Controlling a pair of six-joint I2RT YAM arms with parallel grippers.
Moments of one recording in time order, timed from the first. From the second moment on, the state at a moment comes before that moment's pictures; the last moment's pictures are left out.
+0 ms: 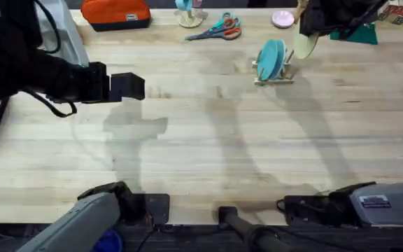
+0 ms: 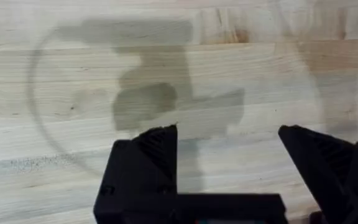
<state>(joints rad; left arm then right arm) 0.27 1.16 1.07 -1.16 0.29 0.20 0.26 1.58 1.57 -1.09 0.27 0.23</state>
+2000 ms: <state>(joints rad) 0.27 1.16 1.06 -1.17 0.29 0.20 0.23 1.80 1.58 -1.01 0.23 0.23</state>
